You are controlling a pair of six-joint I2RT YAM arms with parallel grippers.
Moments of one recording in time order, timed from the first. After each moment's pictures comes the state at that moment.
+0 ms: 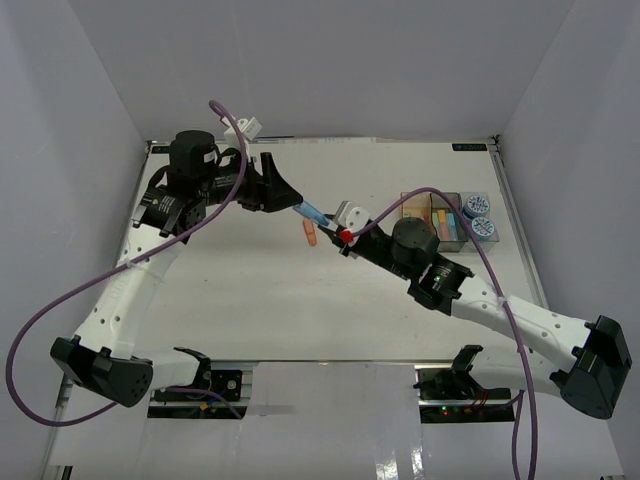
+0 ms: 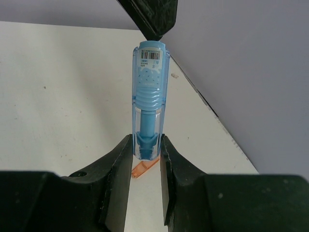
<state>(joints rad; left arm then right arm) -0.37 1.26 1.48 -0.62 0.62 -0.36 0.95 1.09 0.84 0.27 -0.07 -0.43</state>
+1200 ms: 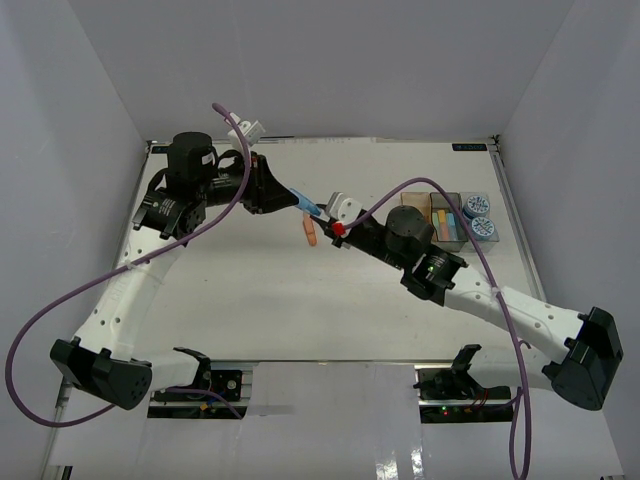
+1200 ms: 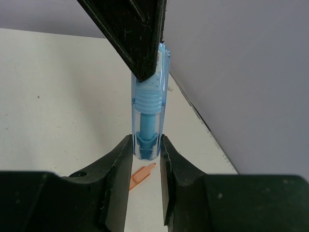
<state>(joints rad) -0.37 1.25 1.44 -0.56 0.74 -0.27 0.95 1.17 0.94 0.27 -0.11 -0.48</state>
